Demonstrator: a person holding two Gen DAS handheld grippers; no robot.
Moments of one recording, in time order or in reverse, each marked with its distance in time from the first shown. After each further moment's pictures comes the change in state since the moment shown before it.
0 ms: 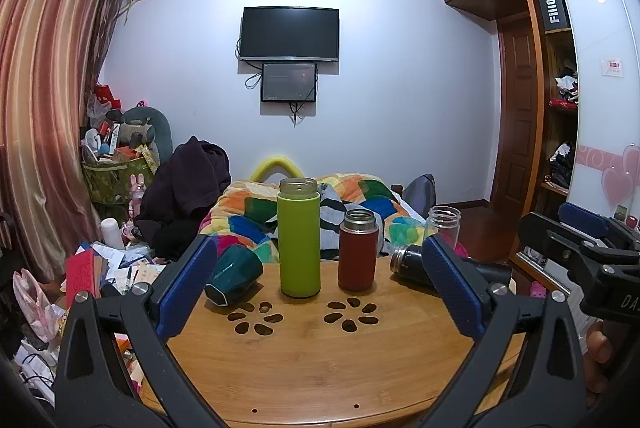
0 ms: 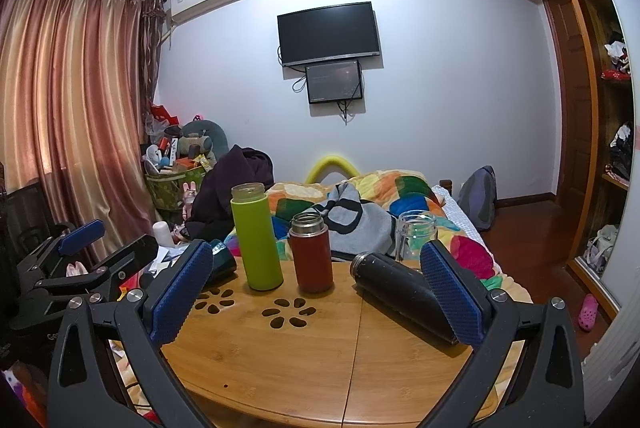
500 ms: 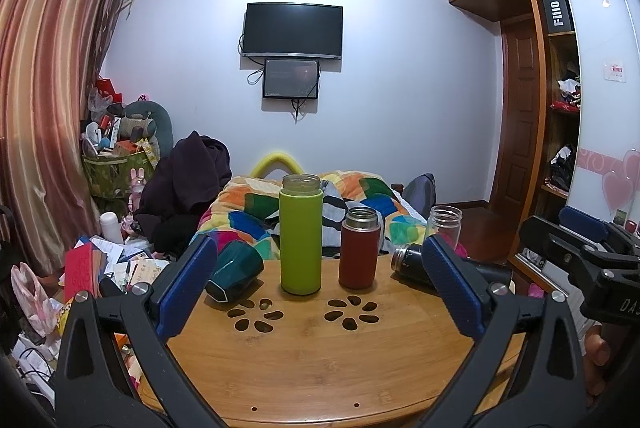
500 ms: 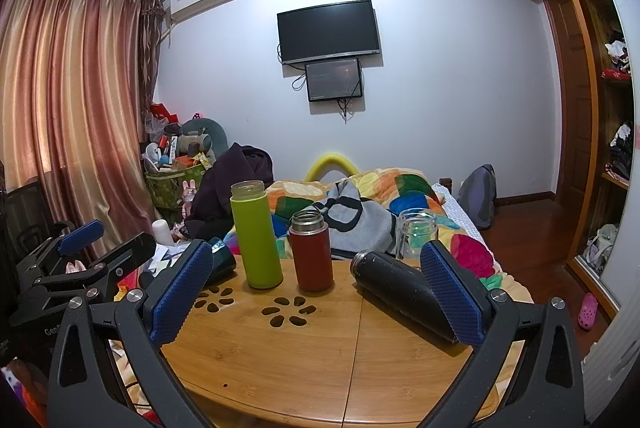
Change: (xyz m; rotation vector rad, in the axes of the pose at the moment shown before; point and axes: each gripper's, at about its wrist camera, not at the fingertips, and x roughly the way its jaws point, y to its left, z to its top) left arm 0.003 0.006 0.001 -0.017 0.011 0.003; right arm 0.002 -0.005 0.000 0.003 0.007 0.002
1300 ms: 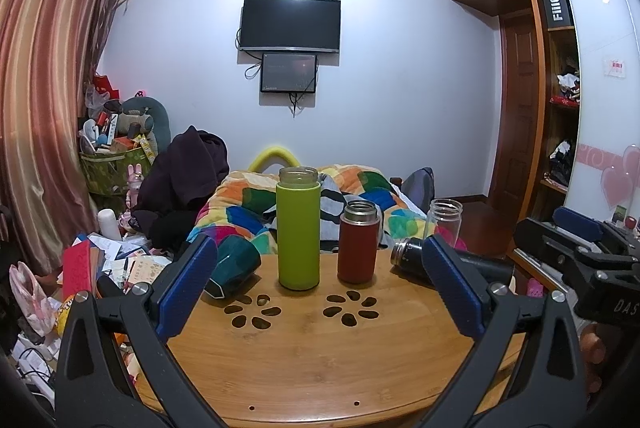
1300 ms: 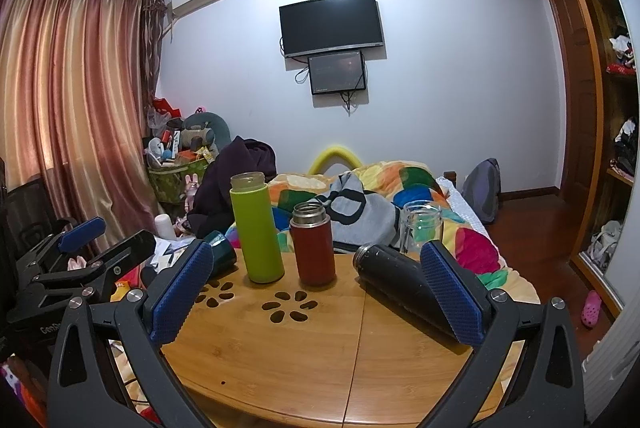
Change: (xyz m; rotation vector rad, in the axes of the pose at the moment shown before) left arm 0.009 -0.002 -0.005 0.011 0.024 -0.004; right arm 0.010 -0.008 -0.007 0.005 0.026 0.020
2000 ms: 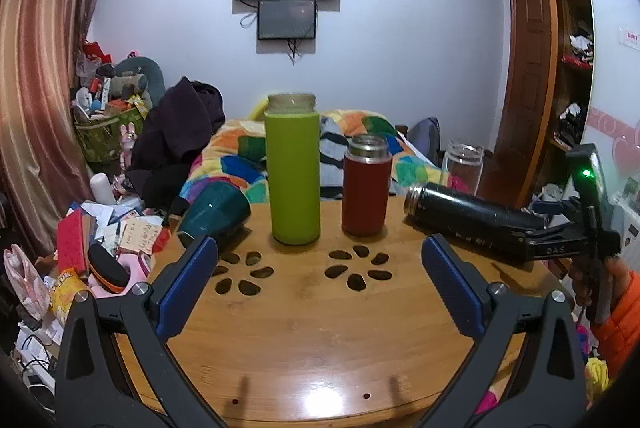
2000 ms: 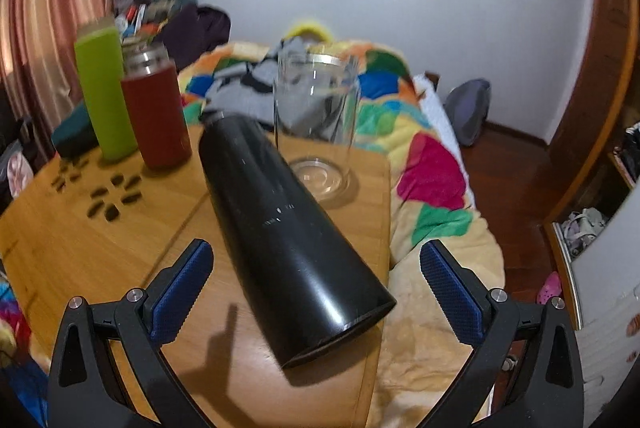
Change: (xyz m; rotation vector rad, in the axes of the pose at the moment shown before) left arm 0.063 -0.006 -0.032 0.015 0.203 0.004; right arm 0.147 -0.150 -0.052 -0.145 0.481 -0.065
